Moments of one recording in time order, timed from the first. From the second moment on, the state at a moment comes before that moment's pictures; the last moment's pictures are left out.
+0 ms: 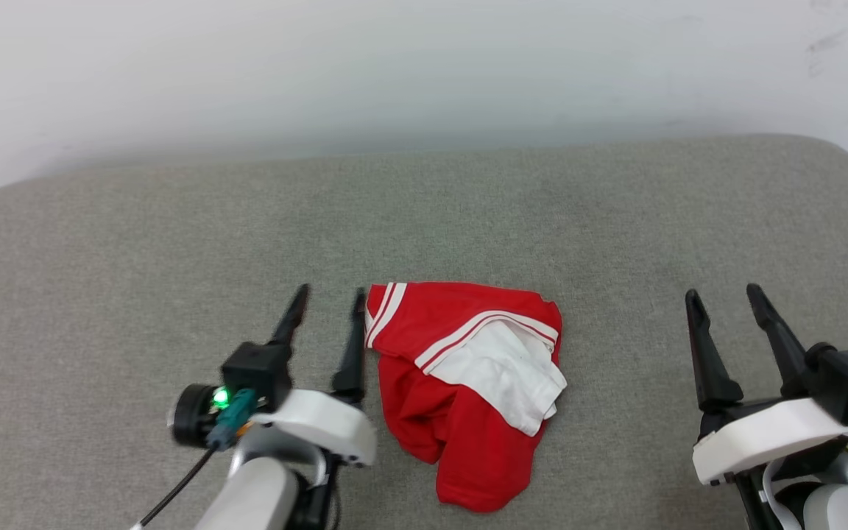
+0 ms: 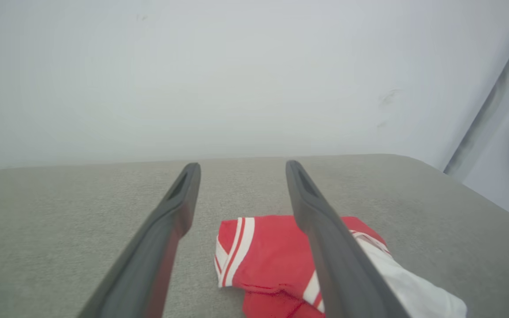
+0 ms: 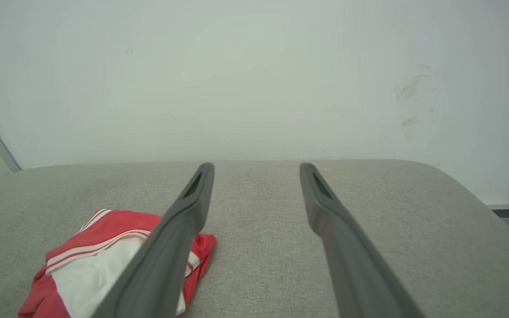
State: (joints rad) left arm -0.28 0.13 -0.43 0.25 -0.39 0.14 -0.25; right arm -0.07 -0.05 -0.02 -0.04 0.14 0.13 -0.02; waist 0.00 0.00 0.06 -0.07
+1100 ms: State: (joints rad) left arm -0.11 0.27 -0.34 0.08 -0.42 0.24 -0.19; right arm 0.02 -0.05 -0.06 0.00 0.14 0.13 0.30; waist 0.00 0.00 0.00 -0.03
